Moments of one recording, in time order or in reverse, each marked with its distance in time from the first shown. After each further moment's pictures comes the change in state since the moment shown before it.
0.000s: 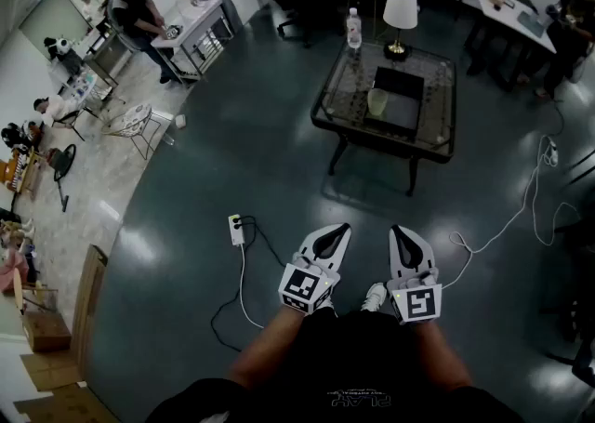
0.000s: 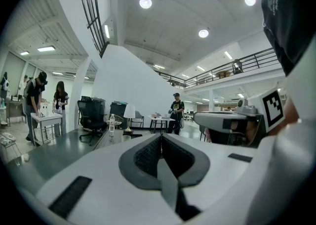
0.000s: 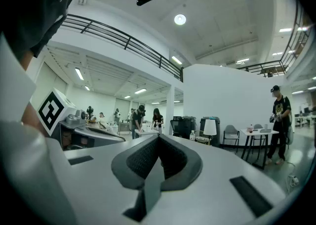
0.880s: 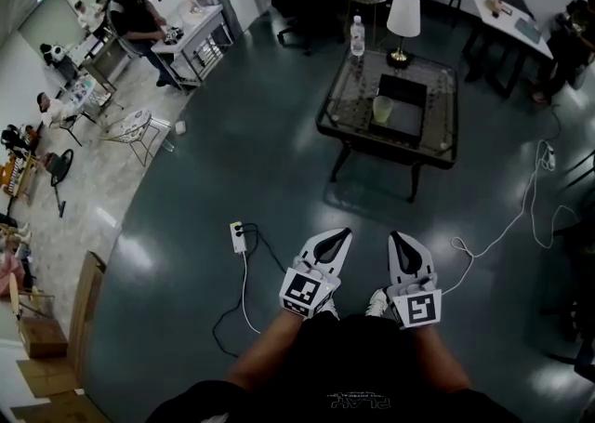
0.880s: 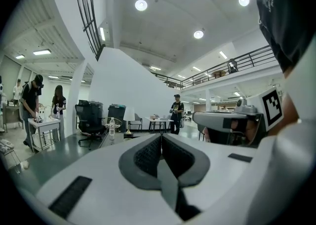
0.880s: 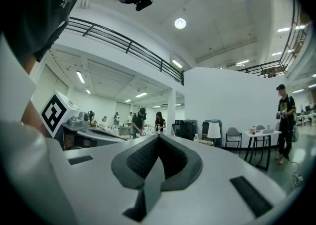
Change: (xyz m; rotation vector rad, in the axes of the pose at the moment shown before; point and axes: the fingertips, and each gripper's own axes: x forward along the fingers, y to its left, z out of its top) left arm -0.024 0.019 0.008 0.034 -0.024 -0.027; right arm 0.011 0.034 0.016 0.005 -0.084 0.011
